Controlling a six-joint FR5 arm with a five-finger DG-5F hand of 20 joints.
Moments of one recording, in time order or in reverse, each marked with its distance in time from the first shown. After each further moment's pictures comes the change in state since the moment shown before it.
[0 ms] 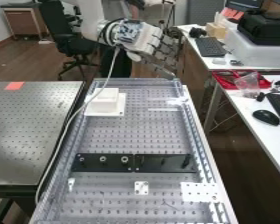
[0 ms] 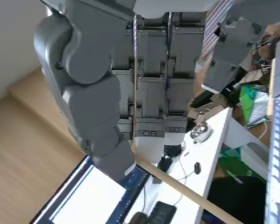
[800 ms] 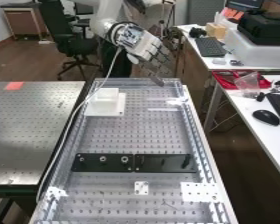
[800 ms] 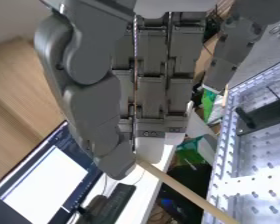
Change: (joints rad) arm 0.081 -0.287 0.412 -0.799 0.158 0.531
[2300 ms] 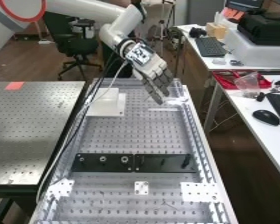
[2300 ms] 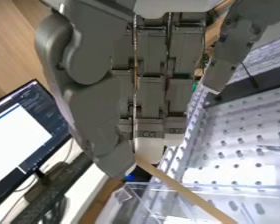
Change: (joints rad) arm -0.015 -0.184 0.160 -0.334 -0.076 0.188
